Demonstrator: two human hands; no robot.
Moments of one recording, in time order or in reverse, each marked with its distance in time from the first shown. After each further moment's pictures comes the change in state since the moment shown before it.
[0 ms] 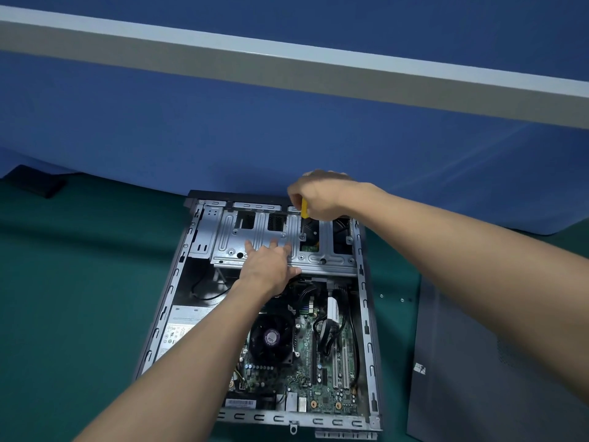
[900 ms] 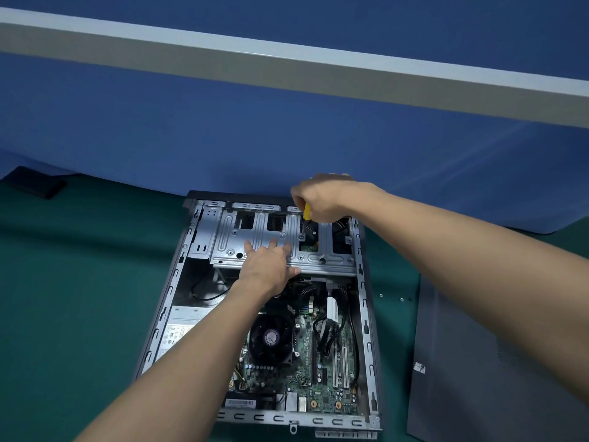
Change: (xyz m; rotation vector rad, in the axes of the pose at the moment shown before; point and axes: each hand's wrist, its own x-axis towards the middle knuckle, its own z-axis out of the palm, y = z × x) left_hand -0.001 0.000 0.000 -0.004 -0.001 -0.002; right_hand -0.002 0.002 0.000 -0.050 -0.036 0.028
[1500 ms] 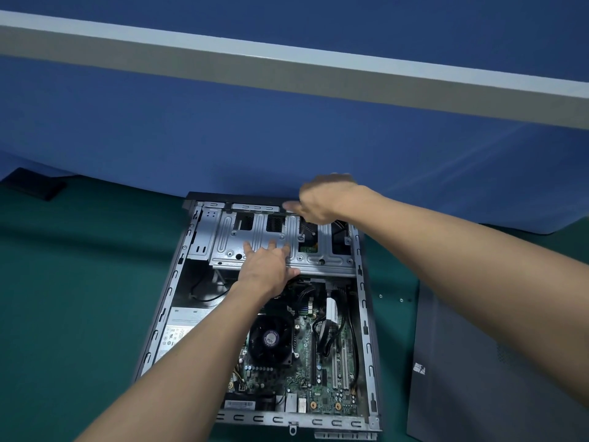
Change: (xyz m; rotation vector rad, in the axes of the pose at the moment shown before) left_hand 0.000 0.000 0.000 0.012 -0.002 -0.003; right_hand 0.001 -0.005 0.005 -0.057 0.028 0.114
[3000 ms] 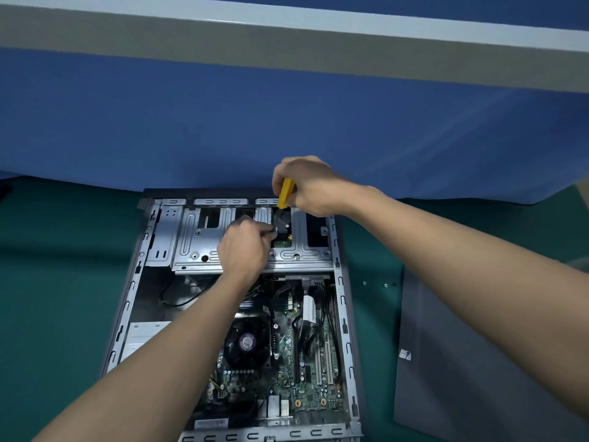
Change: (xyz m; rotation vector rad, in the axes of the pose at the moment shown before) left_hand 0.050 0.015 0.013 -0.569 0.503 -0.171; right_hand 0.002 0.043 0.028 0.568 0.187 -0.163
